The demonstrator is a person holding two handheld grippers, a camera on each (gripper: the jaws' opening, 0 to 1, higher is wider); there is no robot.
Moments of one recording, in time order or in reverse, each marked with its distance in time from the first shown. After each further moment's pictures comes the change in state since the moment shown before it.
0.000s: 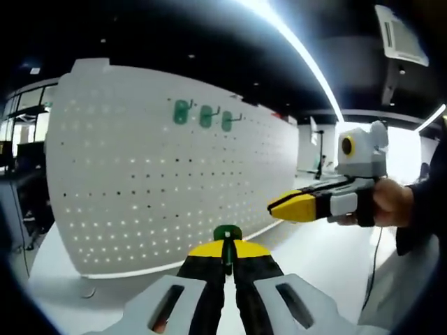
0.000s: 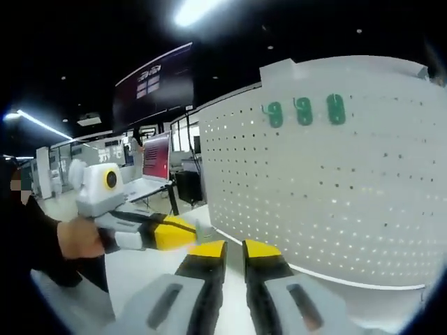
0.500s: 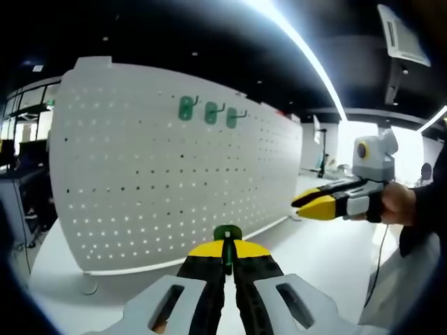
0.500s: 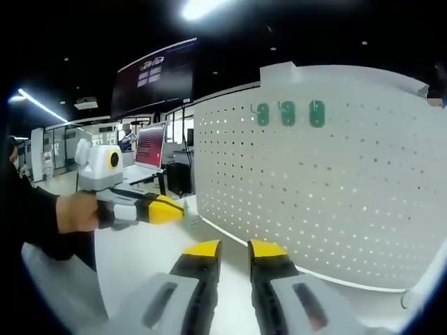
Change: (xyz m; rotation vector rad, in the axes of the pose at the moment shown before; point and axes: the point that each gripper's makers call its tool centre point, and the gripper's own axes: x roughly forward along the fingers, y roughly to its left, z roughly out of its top) left arm -0.002 0.006 -0.004 -0.006 0.015 0.018; right arm -0.027 -0.013 -0.012 -0.056 0.011 -0.043
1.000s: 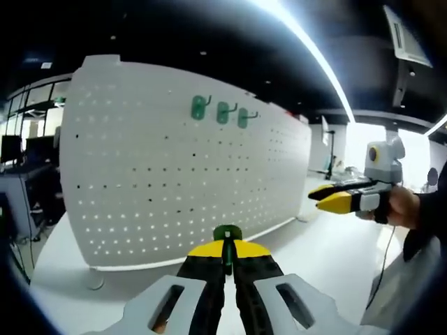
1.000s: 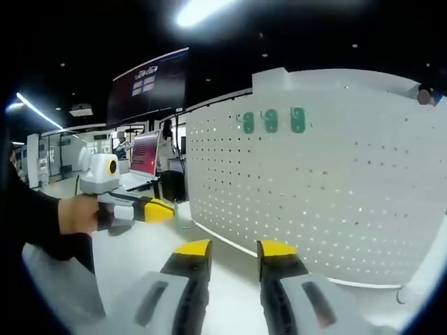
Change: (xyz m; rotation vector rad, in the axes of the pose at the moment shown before) left arm -0.004 0.012 0.002 -0.028 0.000 0.057; right arm -0.018 -0.019 0.007 0.013 -0.055 -0.046
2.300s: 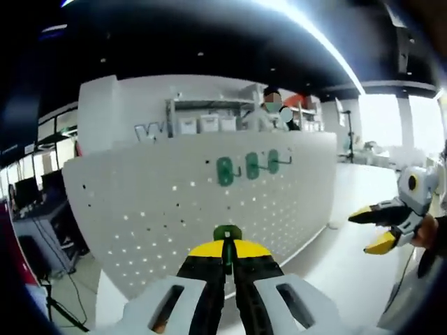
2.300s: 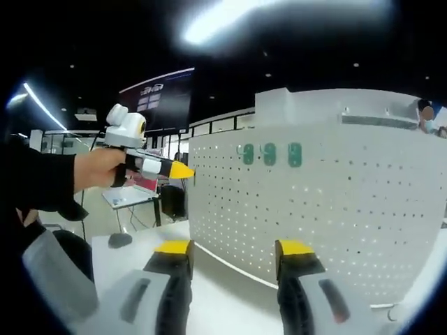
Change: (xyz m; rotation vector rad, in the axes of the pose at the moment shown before) left arm 0.023 0.036 0.126 0.186 0.053 0.144; right arm -0.012 0.004 0.038 -0.035 -0.113 0.024
